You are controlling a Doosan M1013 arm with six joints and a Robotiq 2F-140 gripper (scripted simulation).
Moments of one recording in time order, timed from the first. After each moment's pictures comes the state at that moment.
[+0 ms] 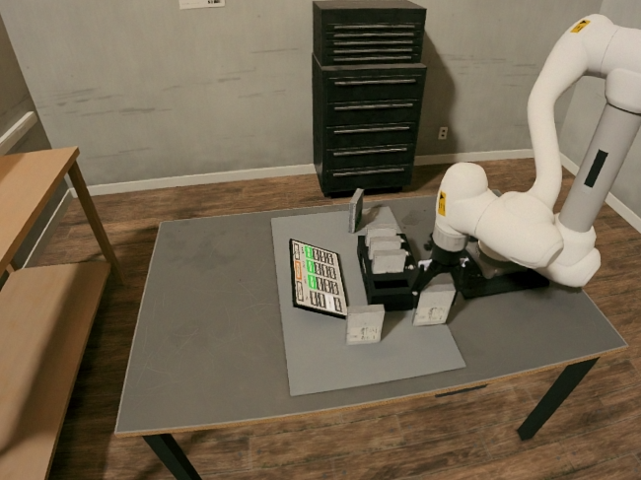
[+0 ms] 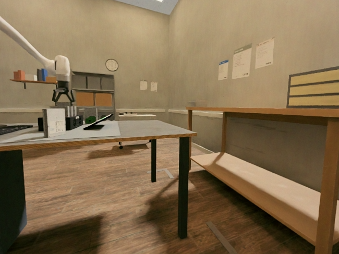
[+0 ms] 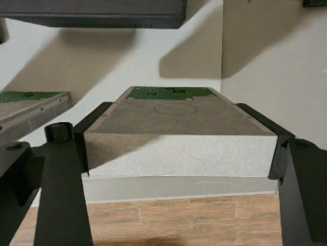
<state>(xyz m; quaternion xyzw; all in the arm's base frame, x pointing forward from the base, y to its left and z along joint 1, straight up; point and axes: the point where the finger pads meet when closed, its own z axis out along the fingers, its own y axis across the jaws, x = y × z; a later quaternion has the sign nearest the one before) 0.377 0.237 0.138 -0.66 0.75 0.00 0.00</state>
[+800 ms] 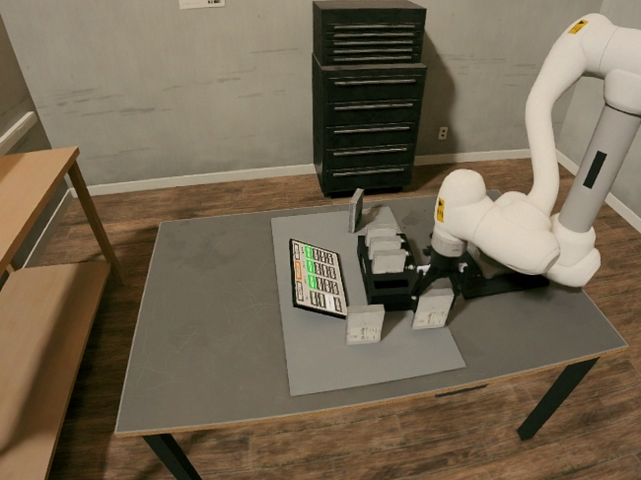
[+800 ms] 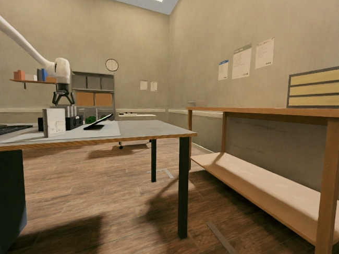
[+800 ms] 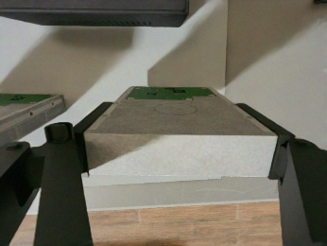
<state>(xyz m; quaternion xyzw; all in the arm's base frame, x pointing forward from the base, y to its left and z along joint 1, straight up) 0.377 0.237 0.119 -0.66 0.75 0.00 0.00</state>
